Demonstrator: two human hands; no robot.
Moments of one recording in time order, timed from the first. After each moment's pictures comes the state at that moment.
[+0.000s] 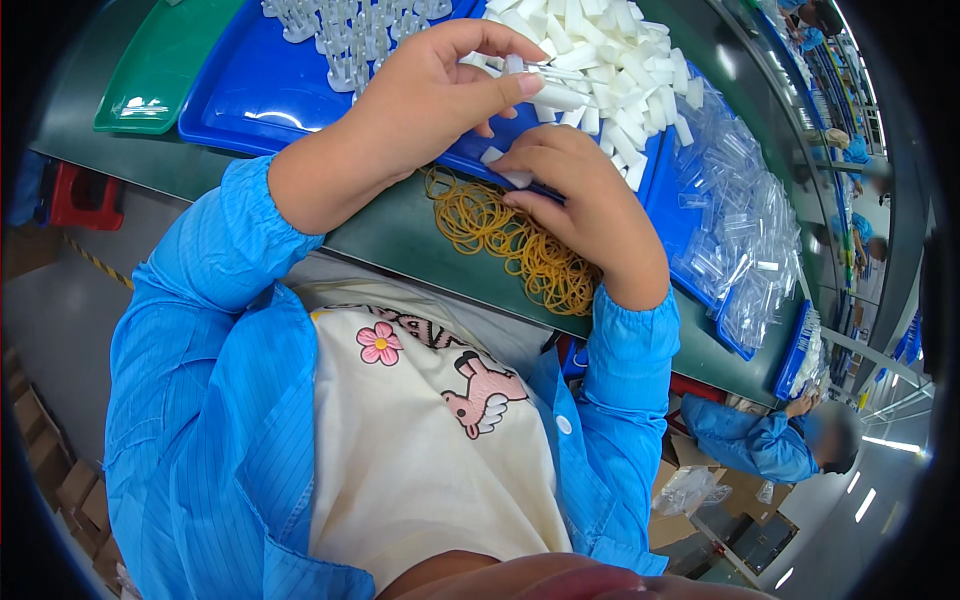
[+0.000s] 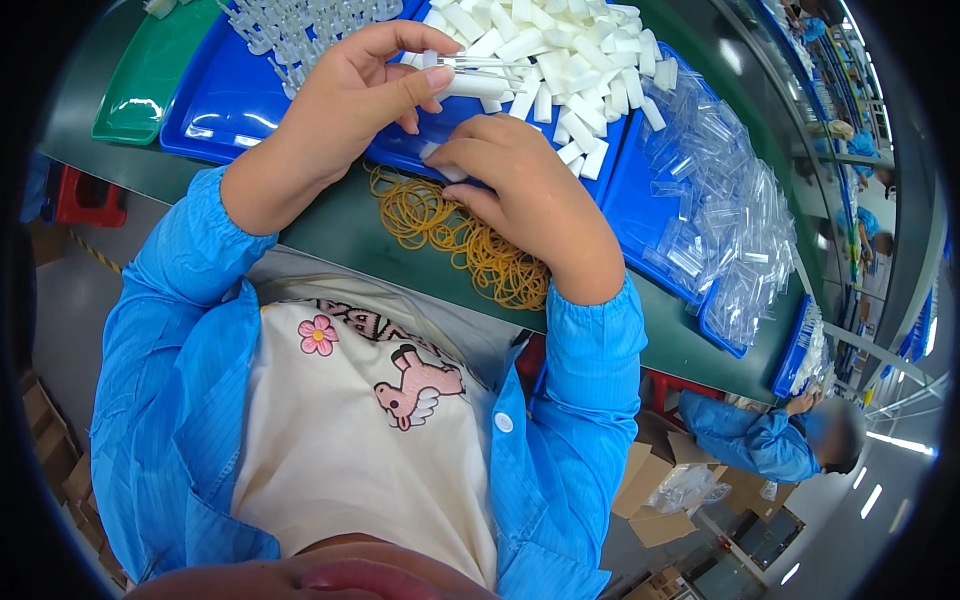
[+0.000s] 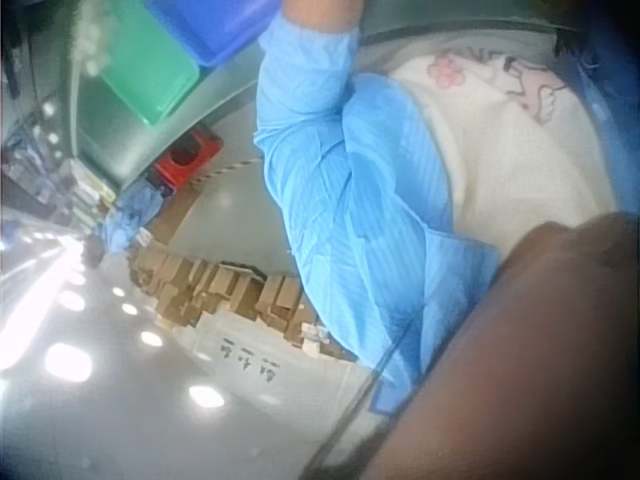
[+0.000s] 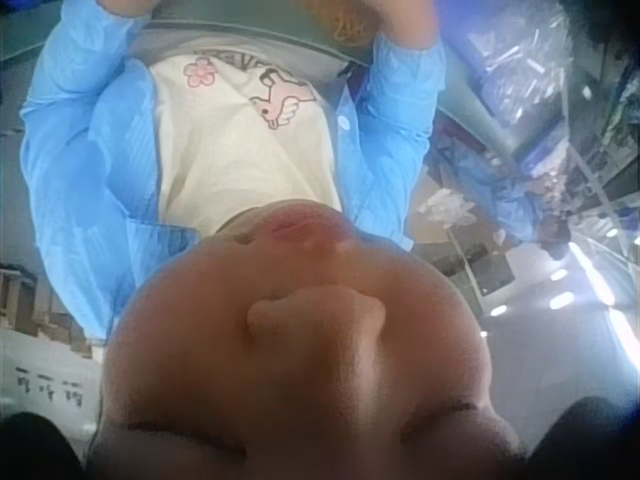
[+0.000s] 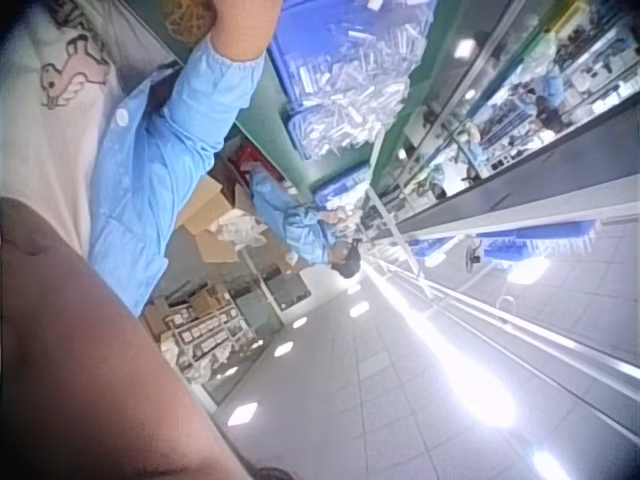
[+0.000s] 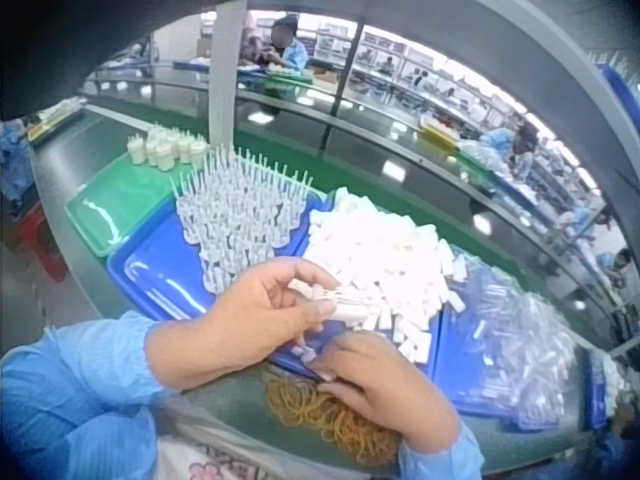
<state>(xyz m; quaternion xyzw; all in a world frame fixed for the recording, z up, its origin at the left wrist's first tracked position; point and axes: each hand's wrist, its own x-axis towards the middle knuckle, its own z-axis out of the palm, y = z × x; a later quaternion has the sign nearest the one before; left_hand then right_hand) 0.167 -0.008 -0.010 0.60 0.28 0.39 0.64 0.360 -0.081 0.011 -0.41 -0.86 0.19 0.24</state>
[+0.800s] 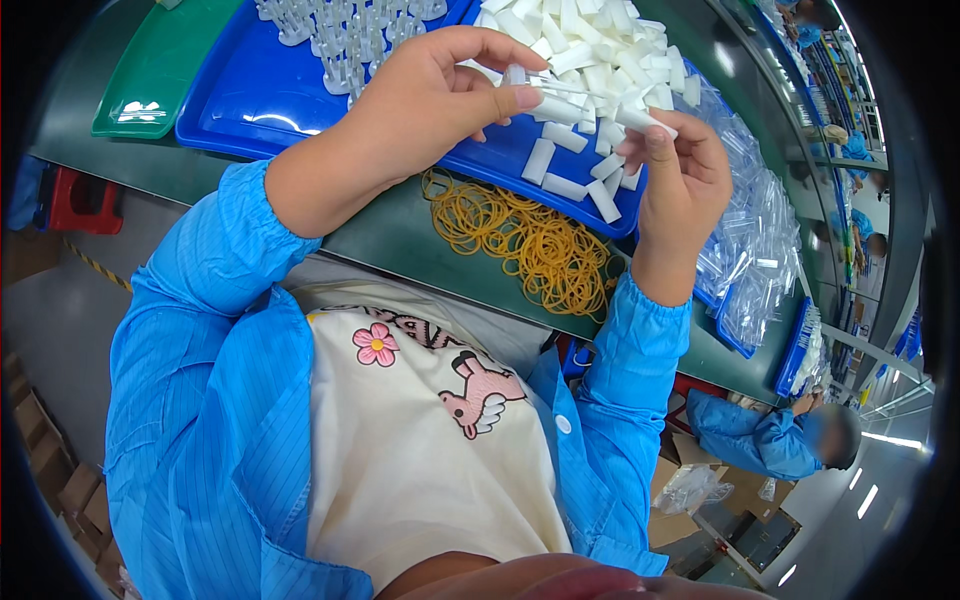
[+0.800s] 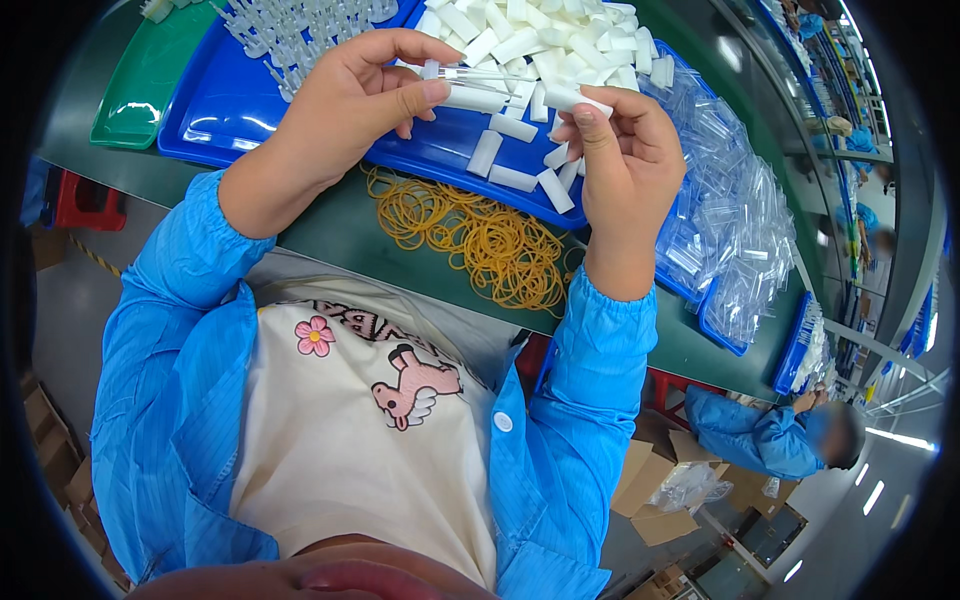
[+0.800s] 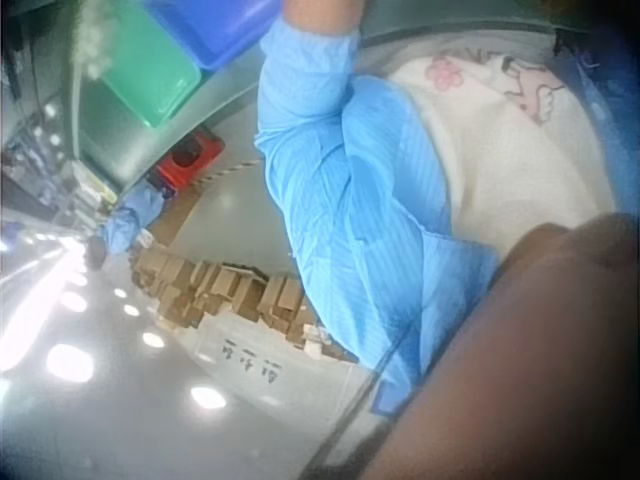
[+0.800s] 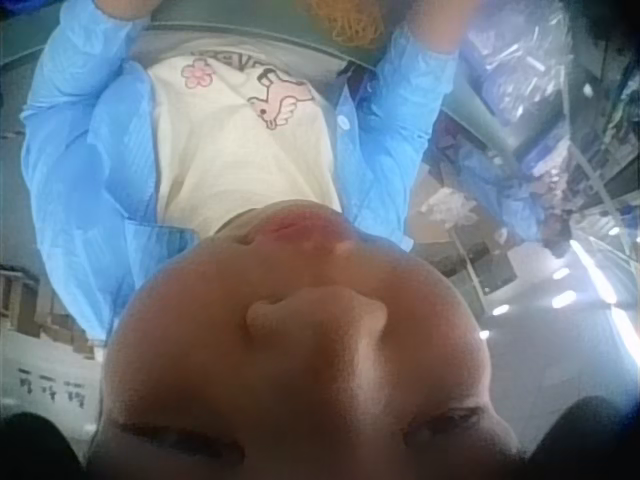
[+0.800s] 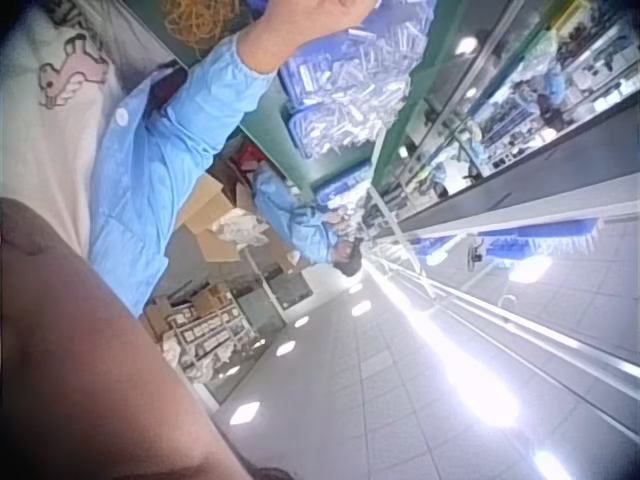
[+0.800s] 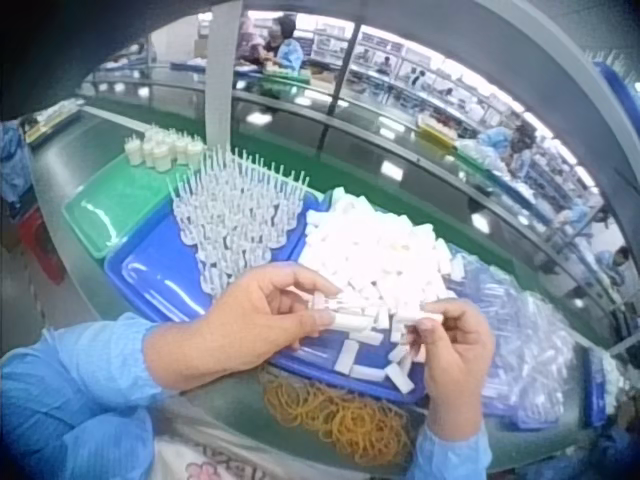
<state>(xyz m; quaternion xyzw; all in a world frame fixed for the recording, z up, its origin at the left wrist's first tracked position) 0.168 -0.010 -0.007 0.62 0.29 0.37 0.63 0.396 -0.085 0.013 -0.52 -0.55 0.27 0.60</state>
